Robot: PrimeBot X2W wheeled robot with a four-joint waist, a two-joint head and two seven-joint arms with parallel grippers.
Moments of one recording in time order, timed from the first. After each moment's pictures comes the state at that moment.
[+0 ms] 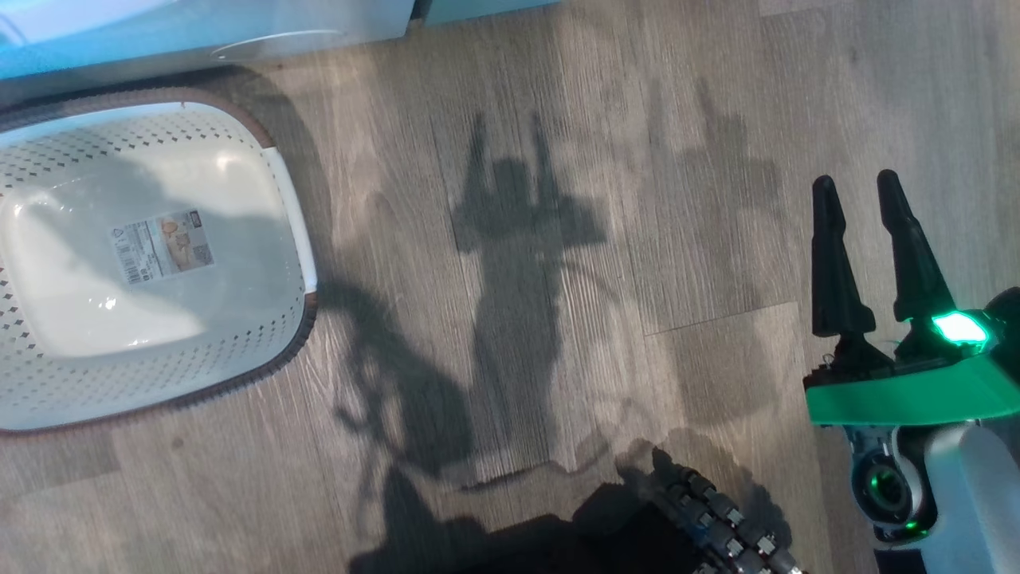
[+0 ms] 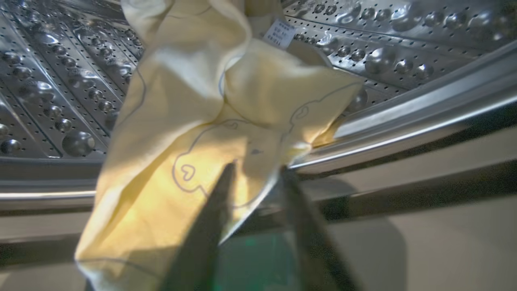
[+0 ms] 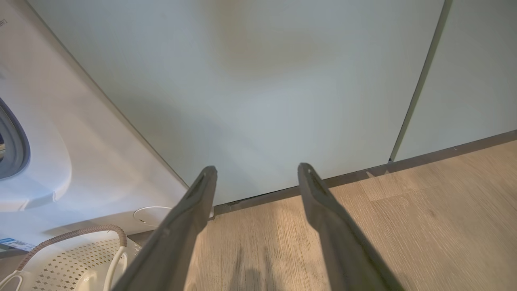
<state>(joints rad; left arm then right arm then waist) -1.20 0.76 -0.29 0.53 -0.50 0.02 0.43 -0.26 -0.04 0.19 -0.04 0.44 0.13 -0.26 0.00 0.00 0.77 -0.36</state>
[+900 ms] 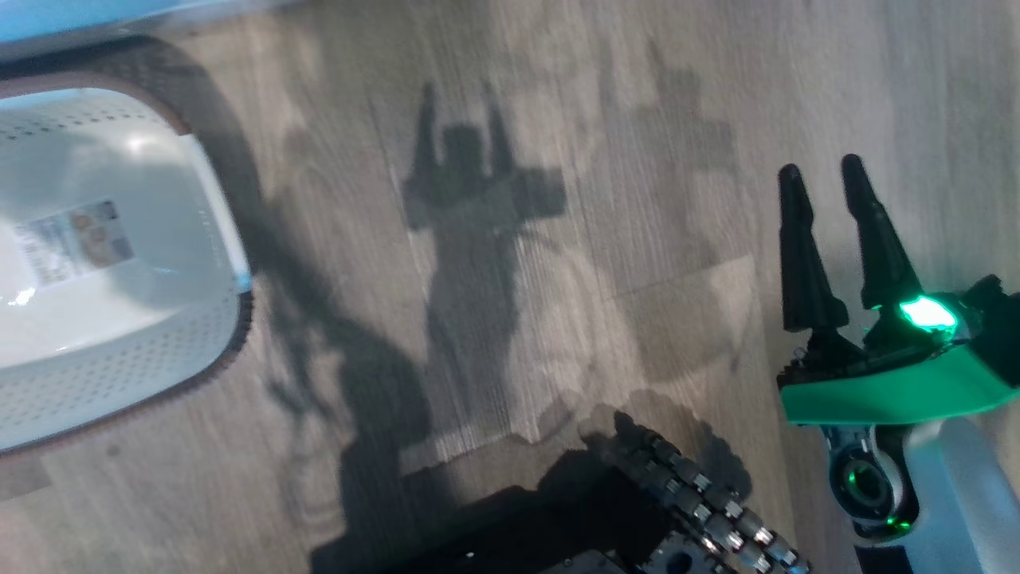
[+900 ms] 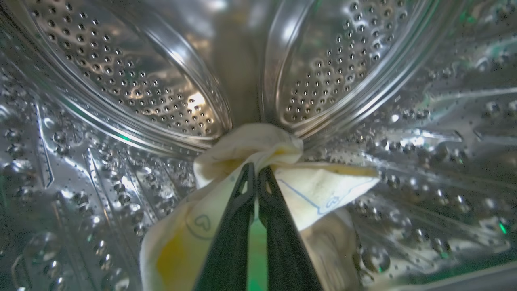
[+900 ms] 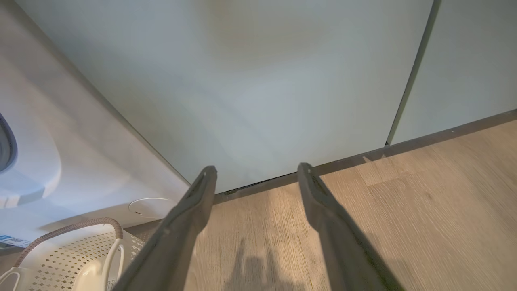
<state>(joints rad) -1.50 0.83 -0.29 0.53 -0.39 0.04 0.22 -0.28 -0.04 0.26 -0.07 0.49 0.13 -0.26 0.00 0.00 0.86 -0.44</state>
